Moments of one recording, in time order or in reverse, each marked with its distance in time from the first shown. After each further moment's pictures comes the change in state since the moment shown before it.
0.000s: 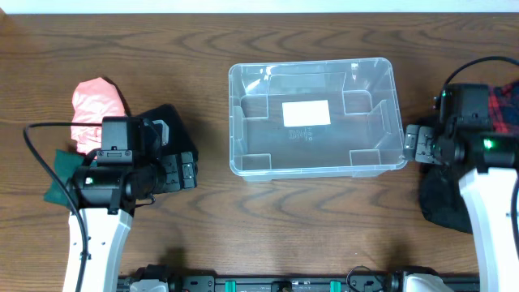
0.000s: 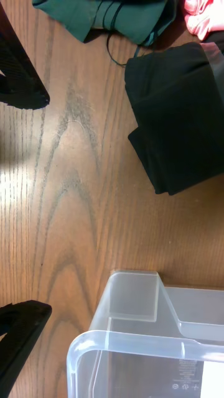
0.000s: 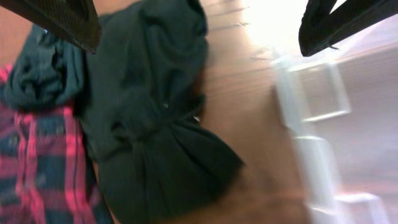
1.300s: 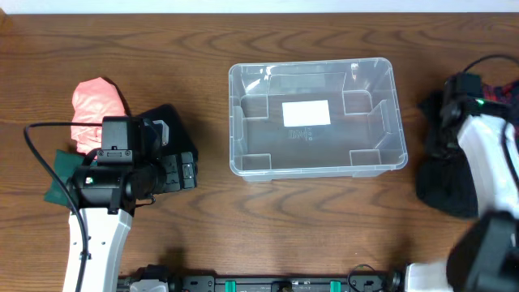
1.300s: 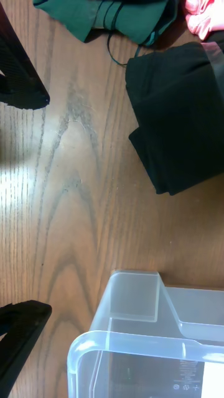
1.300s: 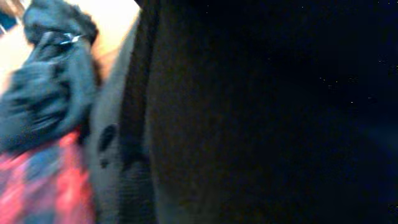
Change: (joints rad) left arm 0.000 0.000 0.000 -0.002 0.000 0.000; right arm -0.124 0.292 0.027 0.081 0.078 0.055
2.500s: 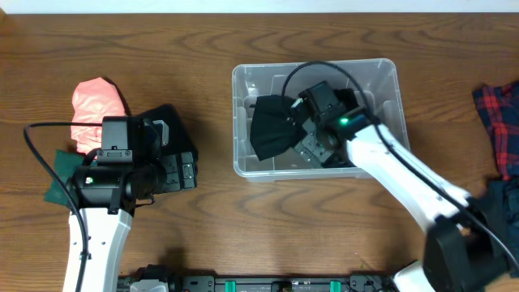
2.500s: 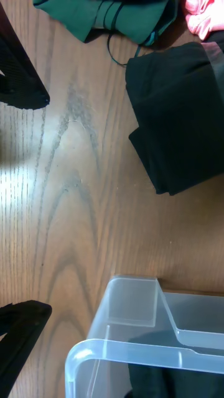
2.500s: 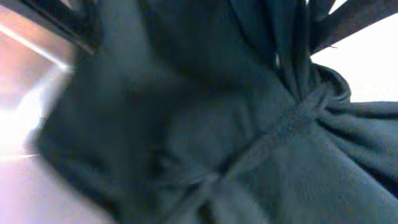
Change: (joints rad) left arm 0.000 0.000 0.000 0.000 0.000 0.000; right arm 0.712 0.067 -0.003 0.250 -0.182 -0.457
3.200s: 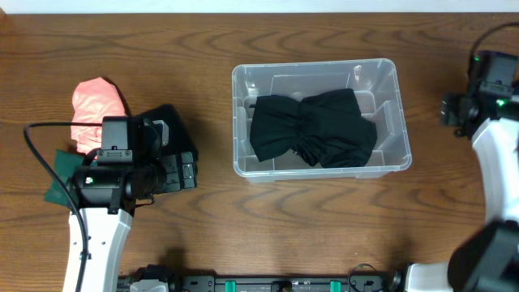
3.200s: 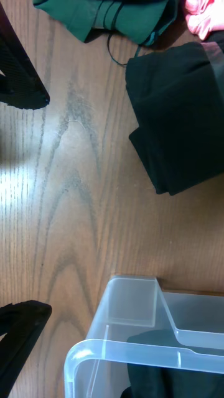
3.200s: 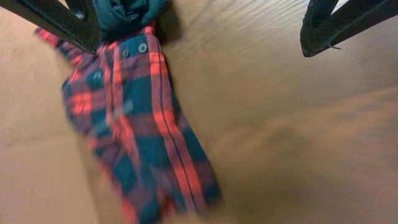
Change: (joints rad) left arm 0.000 0.000 0.000 0.000 0.000 0.000; right arm -0.816 -0.026 0.047 0.093 0.248 0.158
